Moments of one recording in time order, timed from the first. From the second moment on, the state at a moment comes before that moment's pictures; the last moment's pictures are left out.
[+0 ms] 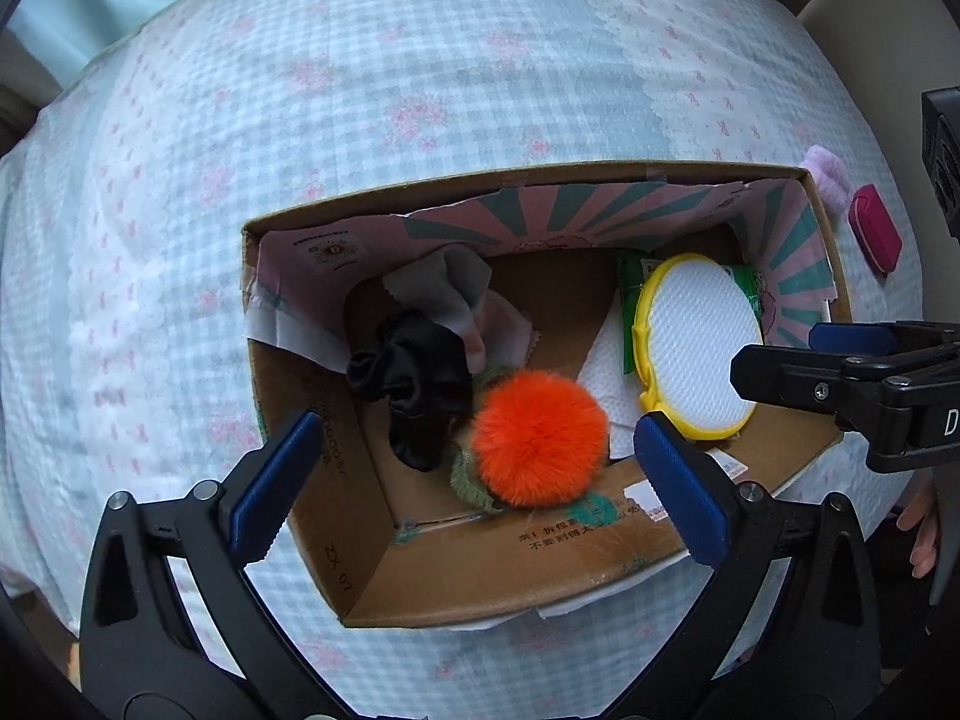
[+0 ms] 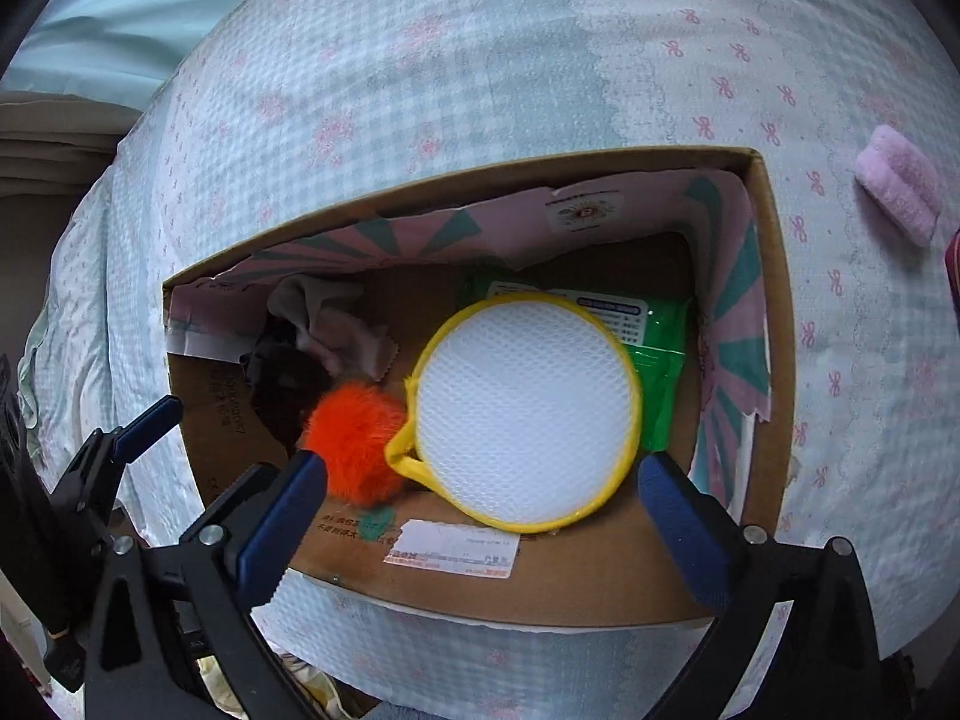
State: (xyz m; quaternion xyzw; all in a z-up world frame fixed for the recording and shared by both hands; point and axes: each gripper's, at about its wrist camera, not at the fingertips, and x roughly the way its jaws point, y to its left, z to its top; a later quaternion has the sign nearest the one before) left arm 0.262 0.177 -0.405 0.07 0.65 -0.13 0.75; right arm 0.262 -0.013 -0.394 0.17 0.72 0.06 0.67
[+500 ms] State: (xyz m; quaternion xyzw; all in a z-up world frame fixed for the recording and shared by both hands) left arm 0.228 0.175 -0.331 0.04 0.62 -0.13 0.77; right arm 0.231 -0.020 -0.338 0.16 0.67 0.05 0.72
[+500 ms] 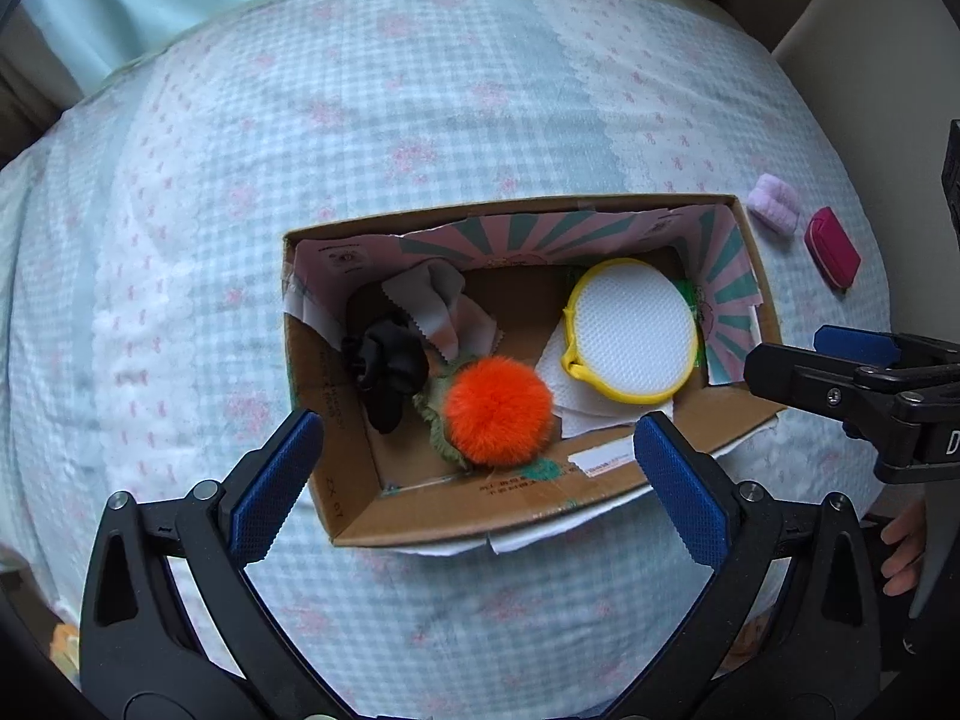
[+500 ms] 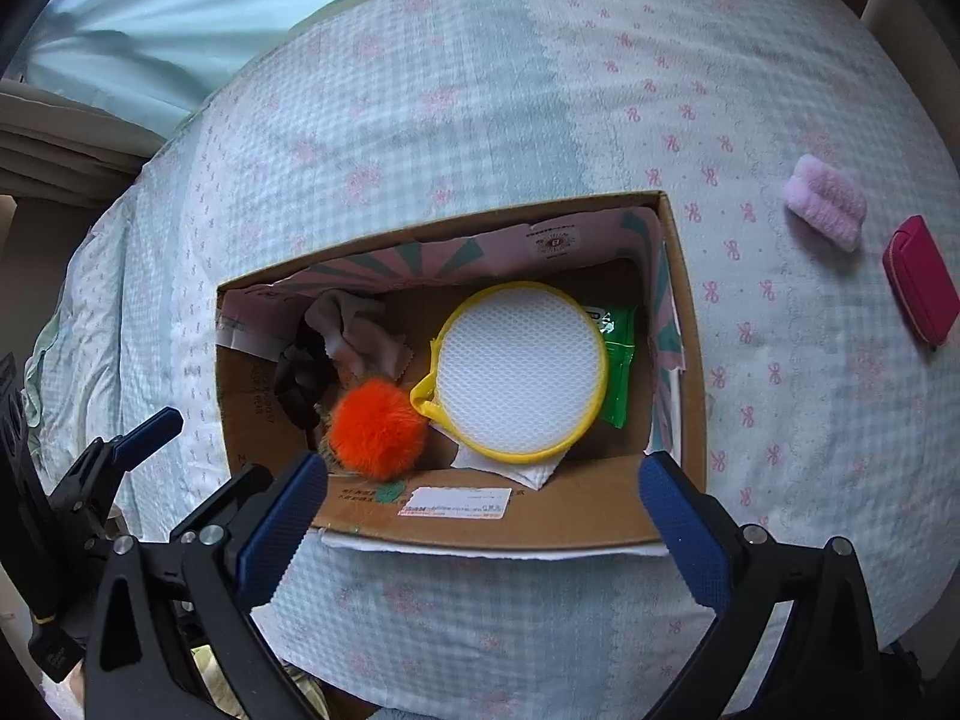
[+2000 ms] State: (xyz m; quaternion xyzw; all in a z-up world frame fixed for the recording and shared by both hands) left arm 0.215 -0.091 -0.184 0.02 0.48 -0.13 0.87; right arm 0.134 -0.313 -0.159 0.04 0.42 0.01 0.91
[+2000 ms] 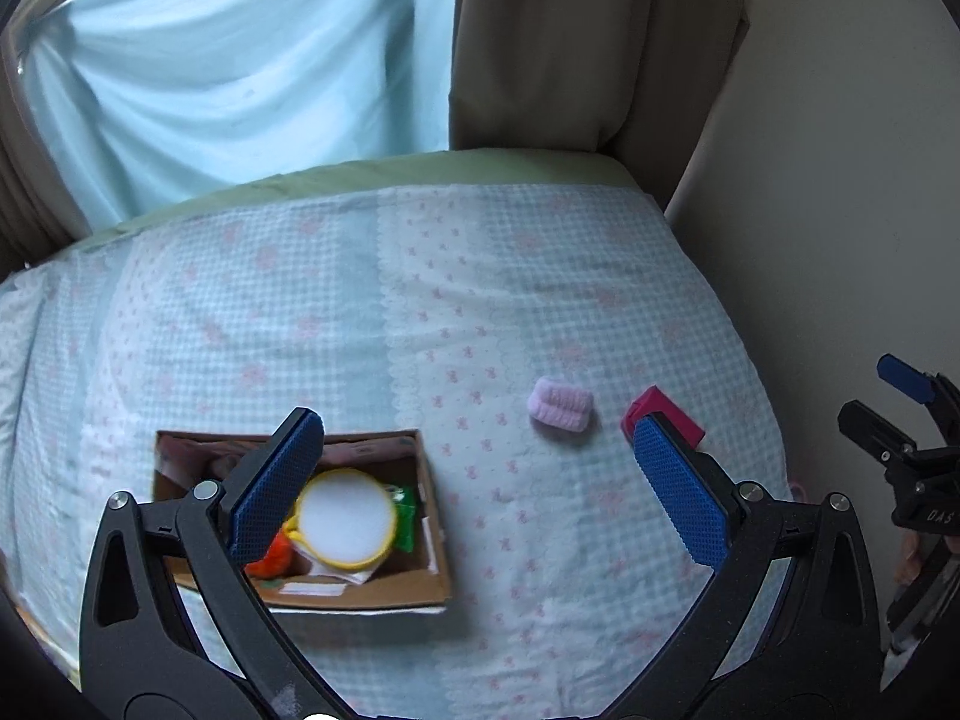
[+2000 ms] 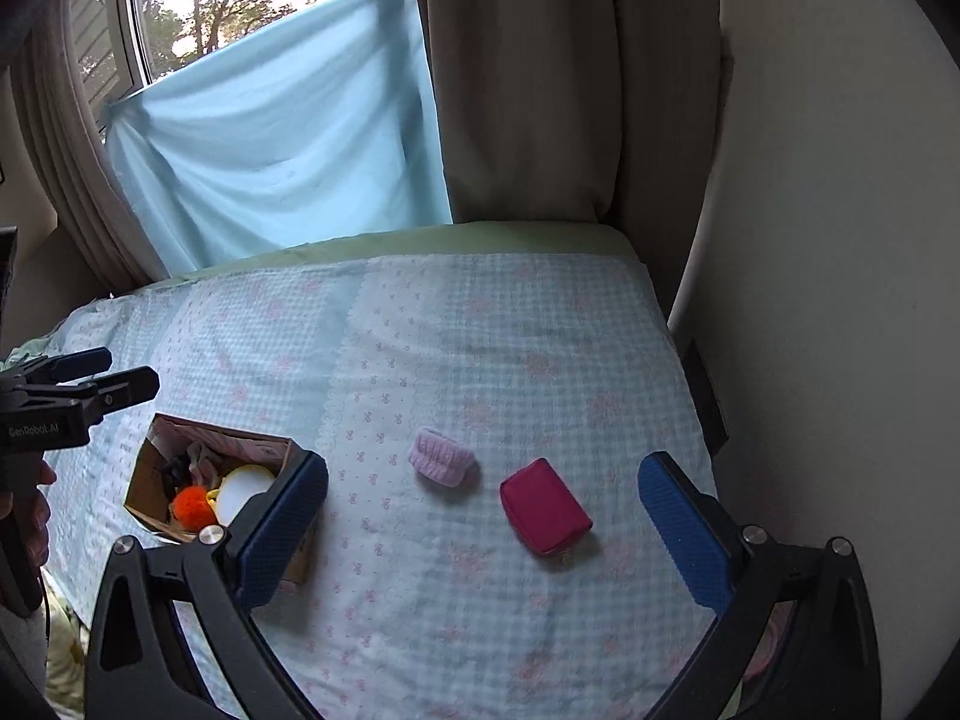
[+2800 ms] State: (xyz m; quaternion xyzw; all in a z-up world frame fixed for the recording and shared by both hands) left arm 0.322 -0.234 -0.456 0.09 0.60 -0.19 0.77; right arm 0.230 -0.372 -0.397 -0.02 0.51 0.12 0.85
